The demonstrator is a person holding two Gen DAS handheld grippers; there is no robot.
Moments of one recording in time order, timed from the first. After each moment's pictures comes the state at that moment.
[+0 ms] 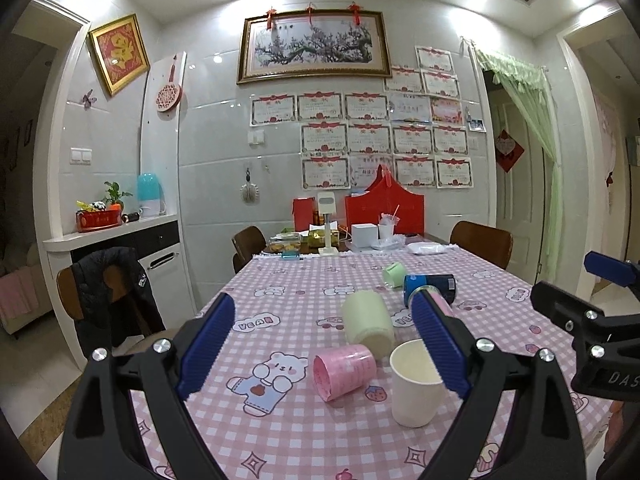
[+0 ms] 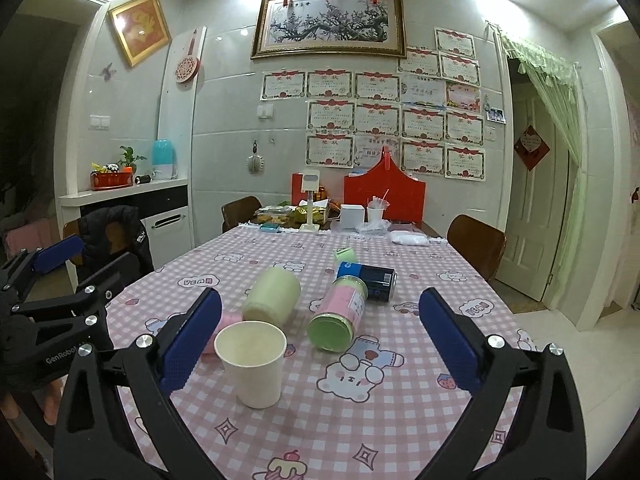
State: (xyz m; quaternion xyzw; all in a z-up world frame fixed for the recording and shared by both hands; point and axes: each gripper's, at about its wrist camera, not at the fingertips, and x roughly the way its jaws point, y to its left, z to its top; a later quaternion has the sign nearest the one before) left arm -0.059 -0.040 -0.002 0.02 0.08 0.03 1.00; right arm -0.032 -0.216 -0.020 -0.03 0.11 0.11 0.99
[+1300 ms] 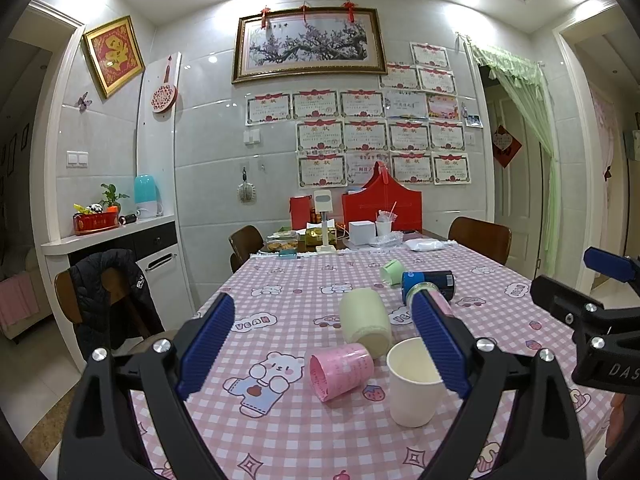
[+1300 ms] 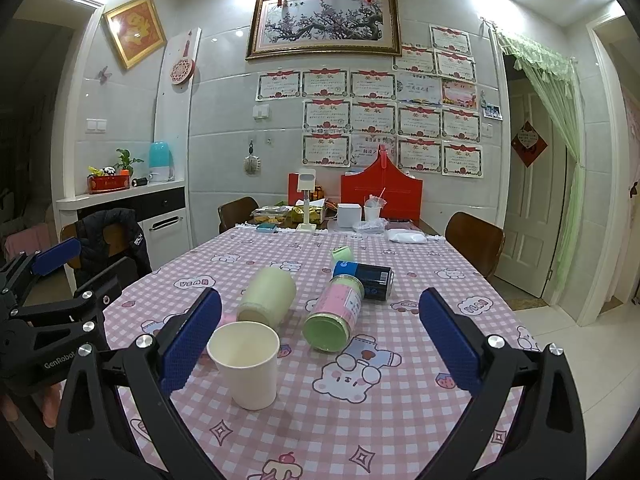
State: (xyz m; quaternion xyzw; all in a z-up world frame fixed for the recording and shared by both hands) left arm -0.052 -0.048 -0.006 0.03 0.09 0.03 1.00; right arm -0.030 -0.220 -0.024 -0.03 0.11 0.10 0.99
